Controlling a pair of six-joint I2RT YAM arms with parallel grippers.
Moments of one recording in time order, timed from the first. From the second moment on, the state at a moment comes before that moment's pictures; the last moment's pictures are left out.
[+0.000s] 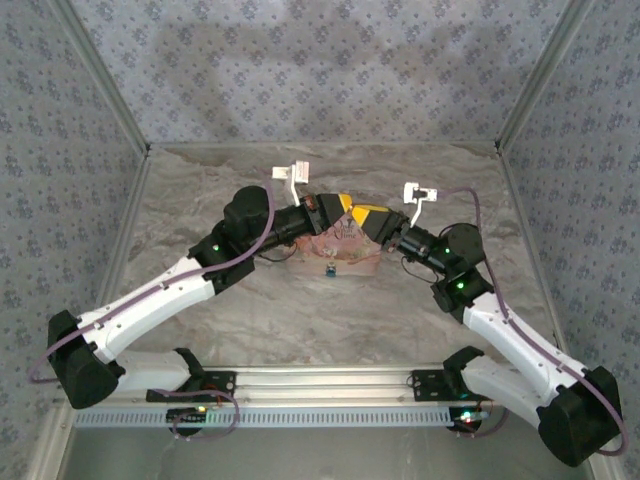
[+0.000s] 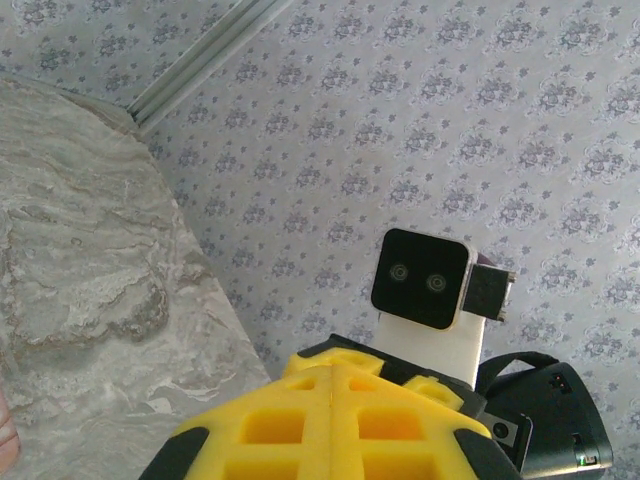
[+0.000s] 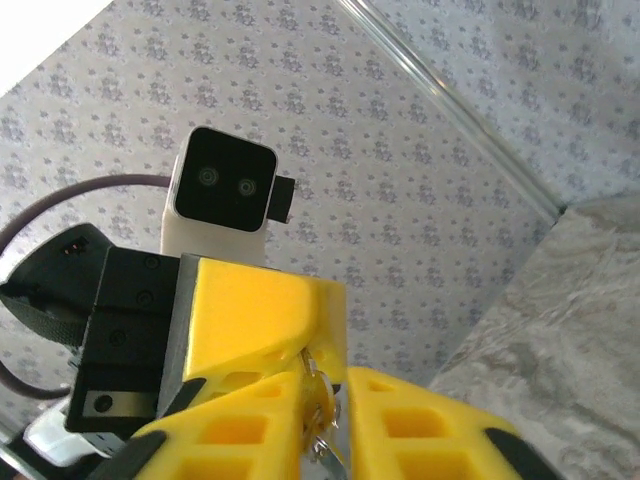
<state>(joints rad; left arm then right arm) -0.89 1.23 1.12 0.10 0.21 -0.95 0.51 0.92 0.63 0.60 -0.56 0.96</state>
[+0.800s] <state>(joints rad) -0.90 1.23 1.12 0.10 0.21 -0.95 0.51 0.93 0.64 0.60 -0.56 0.96</state>
